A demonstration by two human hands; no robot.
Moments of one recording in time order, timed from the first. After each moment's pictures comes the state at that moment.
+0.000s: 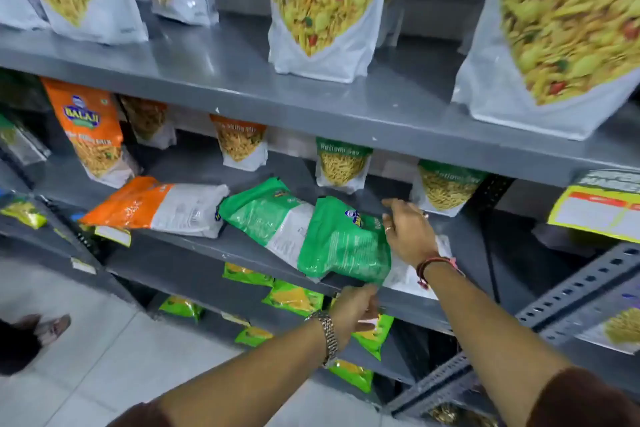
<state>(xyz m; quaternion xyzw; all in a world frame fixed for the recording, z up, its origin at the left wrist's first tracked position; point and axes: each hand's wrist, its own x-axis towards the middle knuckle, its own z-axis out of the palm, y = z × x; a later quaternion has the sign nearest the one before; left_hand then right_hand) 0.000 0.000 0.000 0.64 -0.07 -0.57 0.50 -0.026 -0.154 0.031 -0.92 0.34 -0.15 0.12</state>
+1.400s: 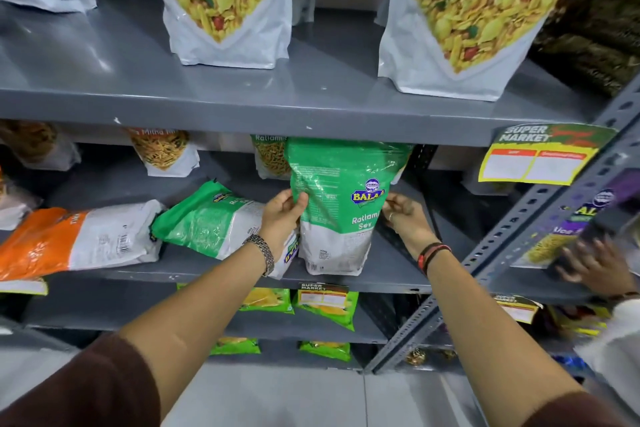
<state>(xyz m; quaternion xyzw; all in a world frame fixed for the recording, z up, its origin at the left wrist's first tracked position) 0.103 -0.059 0.019 0.61 -0.24 -0.39 0.64 -0.078 -0.180 0.010 -0.59 0.47 -0.33 0.56</state>
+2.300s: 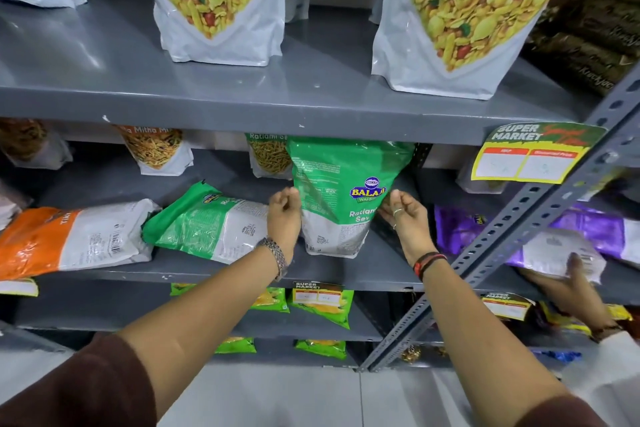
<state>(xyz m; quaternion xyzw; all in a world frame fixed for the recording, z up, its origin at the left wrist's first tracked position) 0.078 -0.066 0.023 0.67 -0.18 -0.31 0.65 -0.090 -0.170 0.005 -0.52 0.38 -0.43 0.63</state>
